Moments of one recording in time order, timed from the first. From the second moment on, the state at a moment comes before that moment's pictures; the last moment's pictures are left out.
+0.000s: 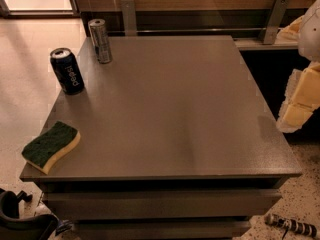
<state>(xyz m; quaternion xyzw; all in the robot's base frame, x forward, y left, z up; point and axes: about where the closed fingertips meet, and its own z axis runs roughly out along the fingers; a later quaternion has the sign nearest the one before) 0.438 -0.214 0.986 -0.60 0.78 -0.05 0.17</state>
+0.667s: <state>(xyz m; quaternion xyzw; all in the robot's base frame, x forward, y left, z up) 0.446 -0.214 0.985 -0.60 0.78 -0.04 0.19</state>
